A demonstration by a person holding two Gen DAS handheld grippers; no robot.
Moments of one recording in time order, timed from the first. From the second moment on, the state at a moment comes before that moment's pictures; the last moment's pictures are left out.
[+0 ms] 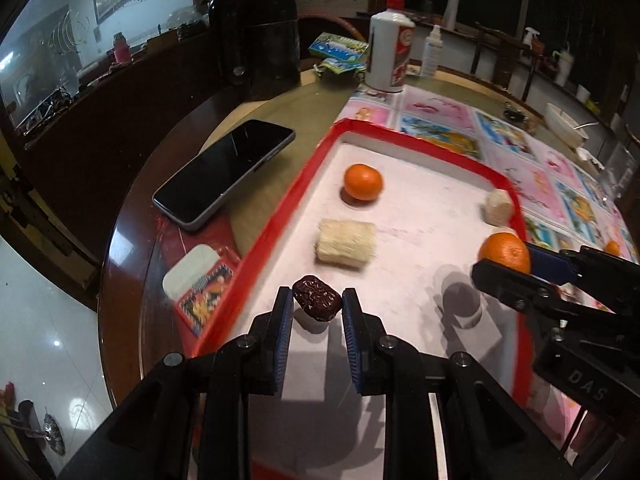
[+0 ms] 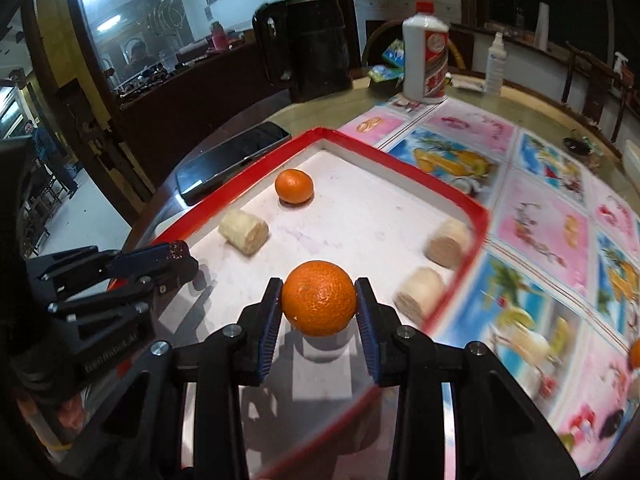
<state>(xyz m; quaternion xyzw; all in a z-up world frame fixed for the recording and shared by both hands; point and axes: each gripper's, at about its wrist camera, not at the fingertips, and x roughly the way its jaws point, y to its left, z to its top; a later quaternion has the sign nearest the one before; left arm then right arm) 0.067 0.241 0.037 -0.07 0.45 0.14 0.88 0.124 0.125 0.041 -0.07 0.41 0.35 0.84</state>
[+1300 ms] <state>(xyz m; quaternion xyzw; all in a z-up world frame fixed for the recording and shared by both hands) 0.049 0.219 0.036 -0.02 0.46 0.16 0.87 0.102 0.102 0.043 -0.11 0.42 0.31 0.85</state>
